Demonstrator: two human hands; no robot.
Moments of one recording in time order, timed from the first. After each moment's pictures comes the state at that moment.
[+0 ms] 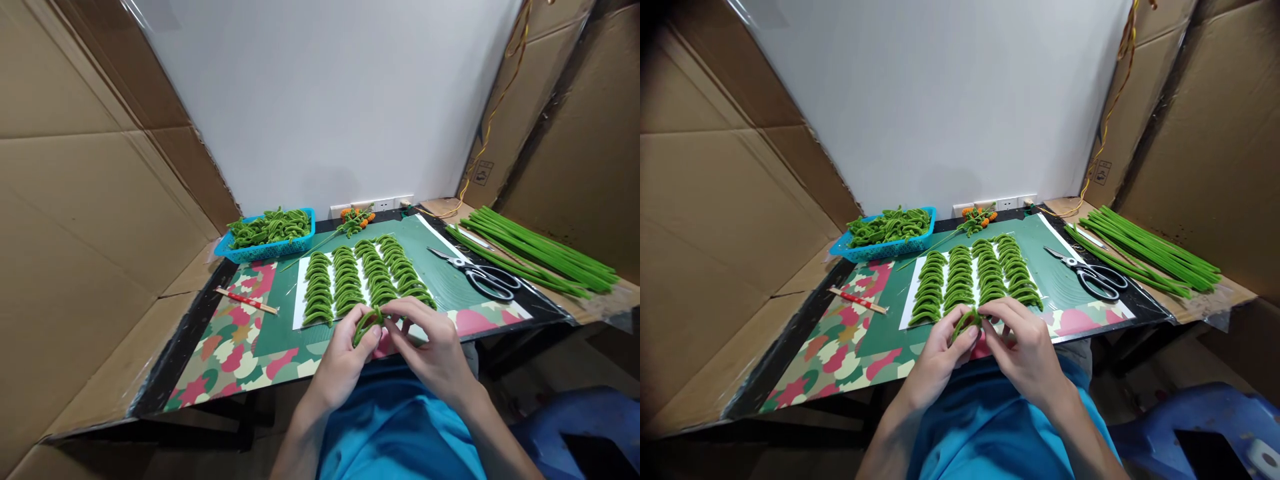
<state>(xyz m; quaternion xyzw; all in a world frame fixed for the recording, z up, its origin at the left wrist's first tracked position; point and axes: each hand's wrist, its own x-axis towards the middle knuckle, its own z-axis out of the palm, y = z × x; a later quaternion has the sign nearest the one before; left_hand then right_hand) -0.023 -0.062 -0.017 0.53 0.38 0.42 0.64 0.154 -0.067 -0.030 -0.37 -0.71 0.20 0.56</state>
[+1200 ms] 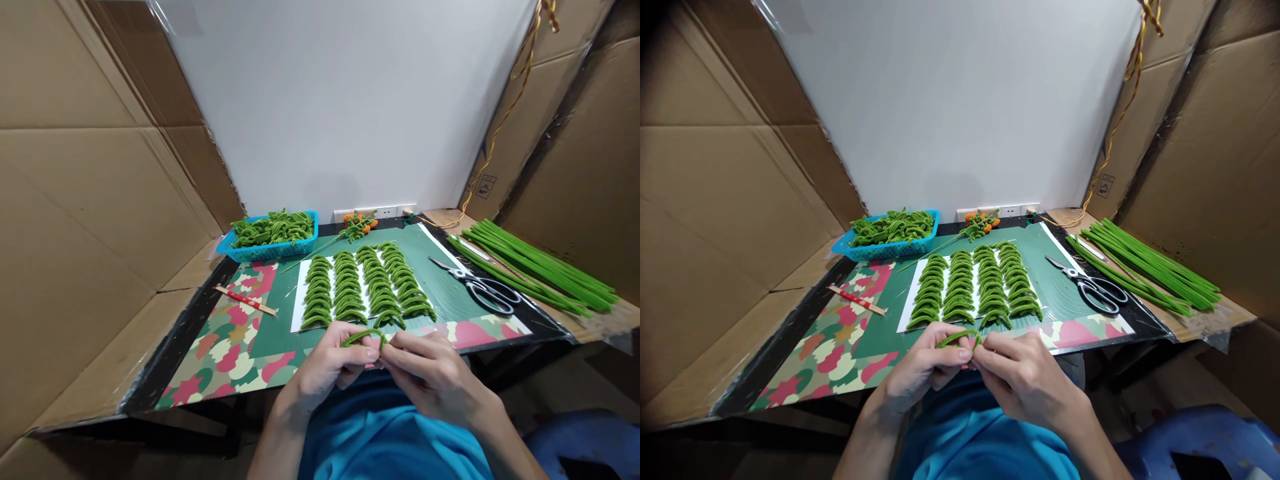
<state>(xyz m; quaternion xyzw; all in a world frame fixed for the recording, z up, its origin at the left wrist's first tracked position) -0.045 -0.051 -0.004 0.49 0.37 0.29 0.73 0.170 -0.074 -0.027 -0.27 -0.86 0.07 0.42</state>
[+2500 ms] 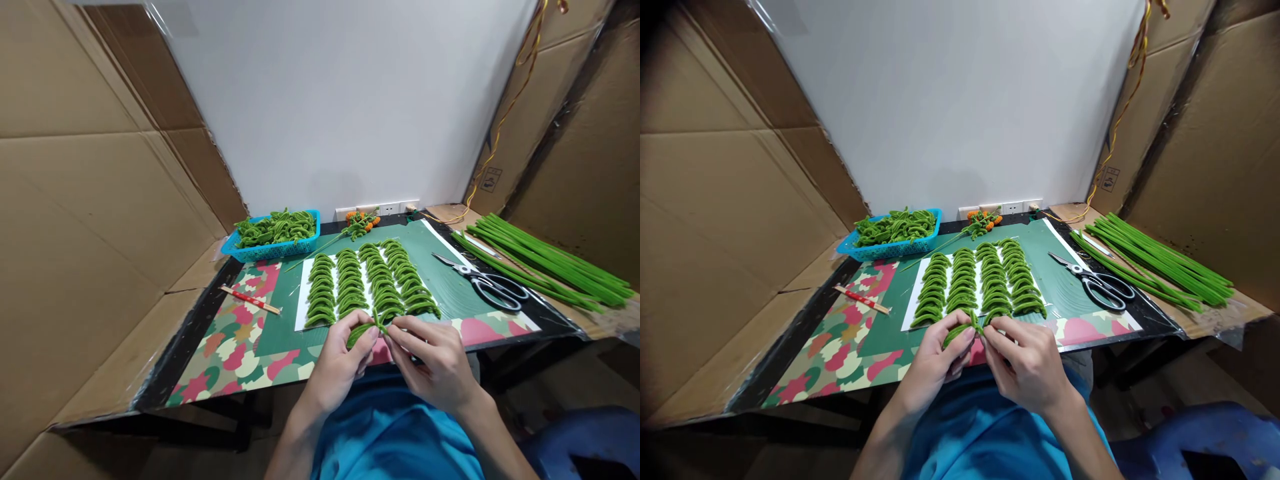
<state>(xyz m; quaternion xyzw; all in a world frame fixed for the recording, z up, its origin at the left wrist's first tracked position) -0.030 -0.063 -0.016 0.50 0.41 0.39 0.65 0.161 -0.065 -0.039 -0.34 -0.79 -0.02 0.51</state>
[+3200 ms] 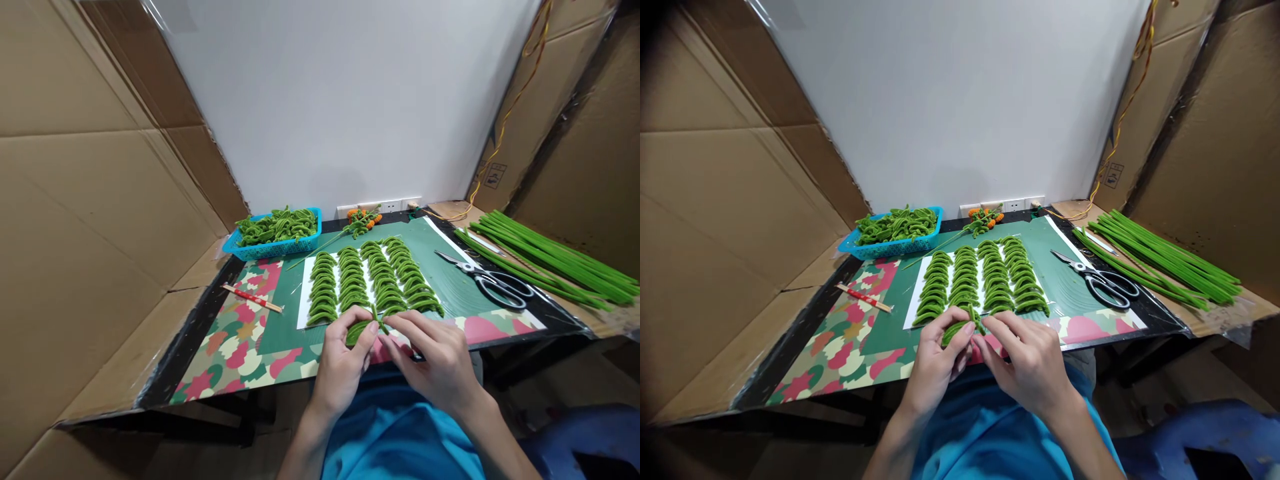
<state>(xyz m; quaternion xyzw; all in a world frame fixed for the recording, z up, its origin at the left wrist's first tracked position) -0.021 -0.066 -0.019 0.51 0.46 0.46 0.56 0.154 -0.068 -0.035 -0.37 -0.78 -0.02 0.50</state>
